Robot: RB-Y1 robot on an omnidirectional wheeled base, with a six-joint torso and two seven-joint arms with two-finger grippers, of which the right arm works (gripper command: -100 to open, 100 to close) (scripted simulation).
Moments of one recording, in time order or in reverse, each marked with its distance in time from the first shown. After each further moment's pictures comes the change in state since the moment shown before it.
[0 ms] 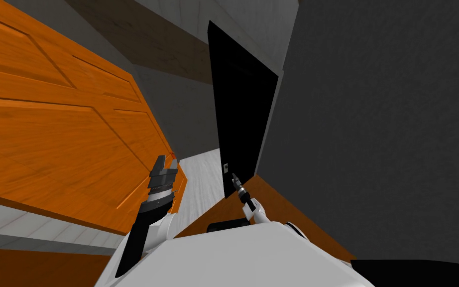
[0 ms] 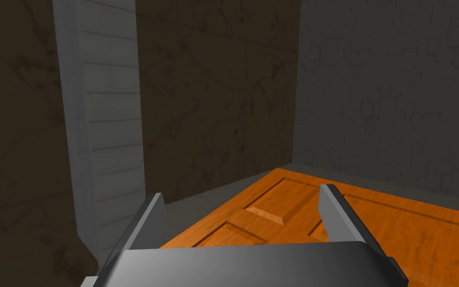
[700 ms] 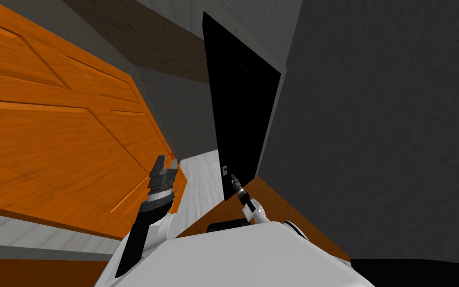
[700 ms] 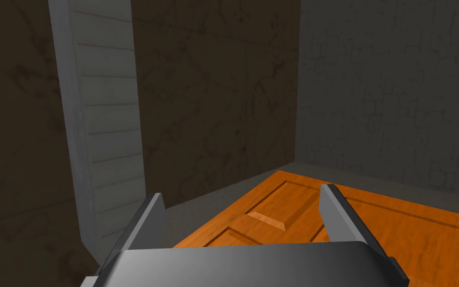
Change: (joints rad) arm -0.011 0.001 0.016 0.038 0.009 0.002 -0.010
